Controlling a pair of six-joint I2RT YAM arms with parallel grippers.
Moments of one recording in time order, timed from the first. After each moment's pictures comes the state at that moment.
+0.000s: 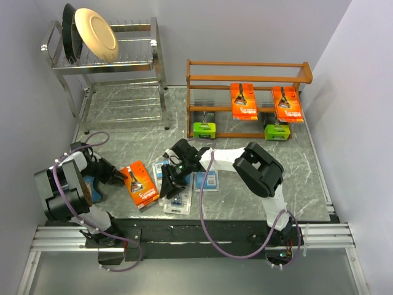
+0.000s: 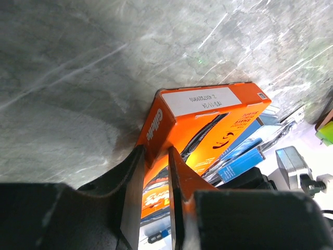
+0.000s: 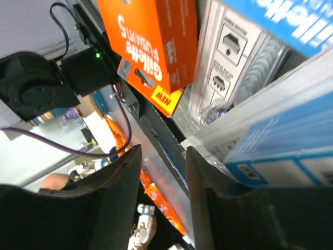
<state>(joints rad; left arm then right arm) 0.42 1.54 0.74 -0.64 0.51 -0.51 0.90 2.05 1.26 -0.20 -0.81 0.80</state>
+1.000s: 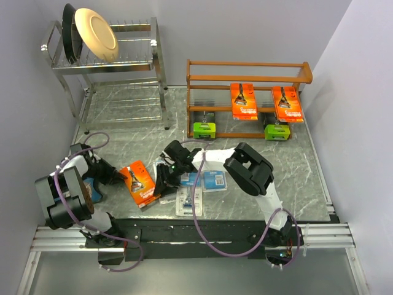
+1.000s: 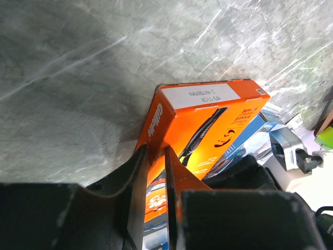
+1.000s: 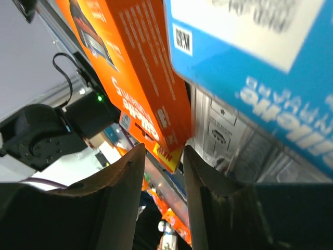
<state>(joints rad) 0.41 1.46 0.69 -0.60 0.49 -0.54 0.93 2.15 1.36 -0.18 -0.70 0.96</state>
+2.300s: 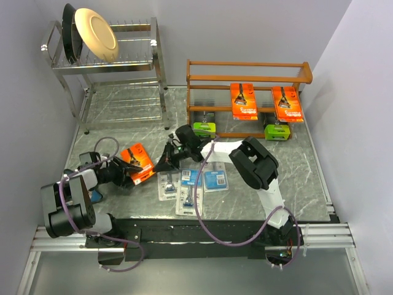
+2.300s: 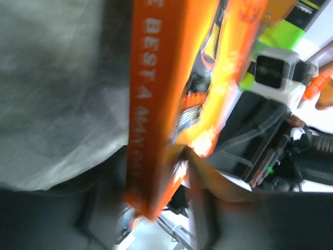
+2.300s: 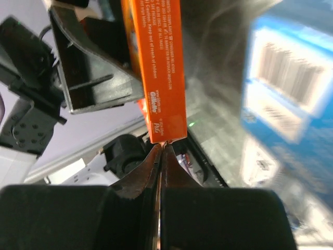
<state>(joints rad) 0.33 1.38 0.45 -0.21 0.85 -0.82 0.81 2.15 1.35 0.17 -0.76 1.24</state>
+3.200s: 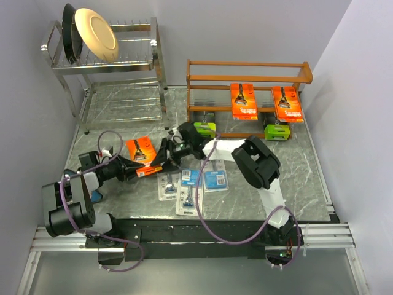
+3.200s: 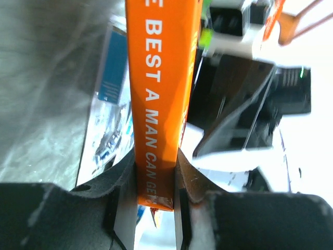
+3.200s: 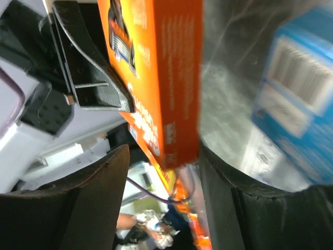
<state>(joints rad) 0.33 1.39 0.39 0.11 1.10 -0.88 0.76 2.14 1.36 0.18 -0.84 1.19</state>
